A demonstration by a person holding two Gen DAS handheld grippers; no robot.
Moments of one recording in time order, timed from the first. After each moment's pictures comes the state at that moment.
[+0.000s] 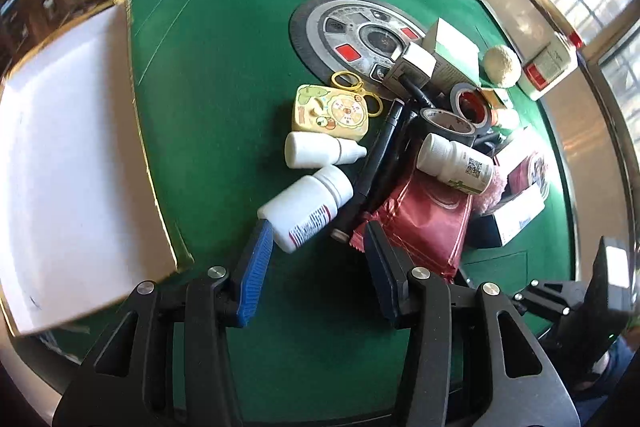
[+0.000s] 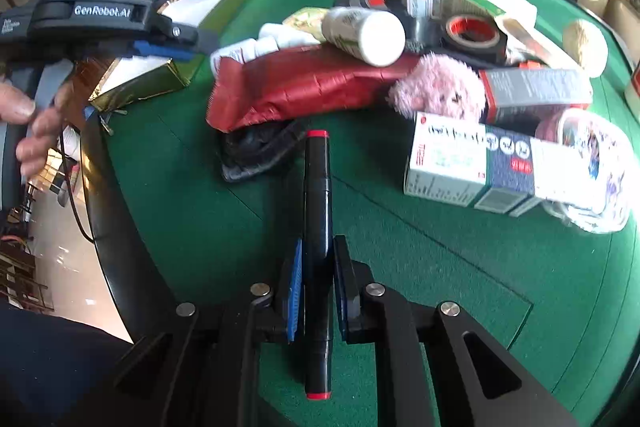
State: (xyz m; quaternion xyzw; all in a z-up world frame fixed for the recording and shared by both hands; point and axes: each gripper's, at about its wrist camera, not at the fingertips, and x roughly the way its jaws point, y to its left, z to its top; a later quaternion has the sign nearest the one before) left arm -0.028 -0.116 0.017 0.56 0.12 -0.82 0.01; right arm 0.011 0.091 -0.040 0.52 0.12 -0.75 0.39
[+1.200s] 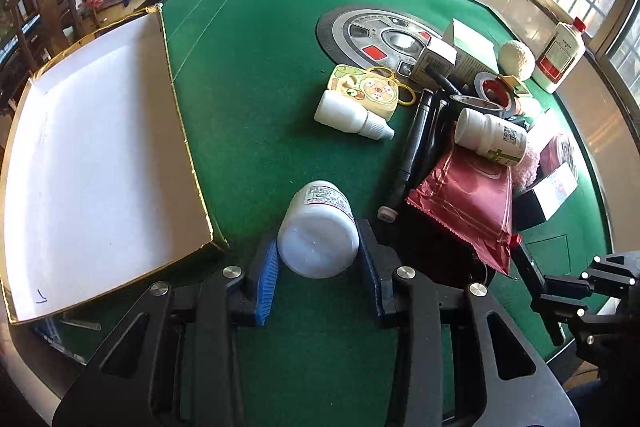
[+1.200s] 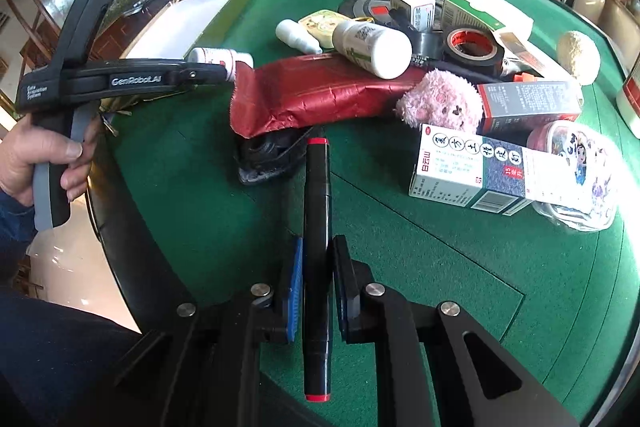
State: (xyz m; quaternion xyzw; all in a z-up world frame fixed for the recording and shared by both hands) left arm 0.012 -0.127 -0.008 0.50 0.10 -0.86 0.05; right arm 0.025 0.083 -0.023 0.52 0.12 -0.75 0.38
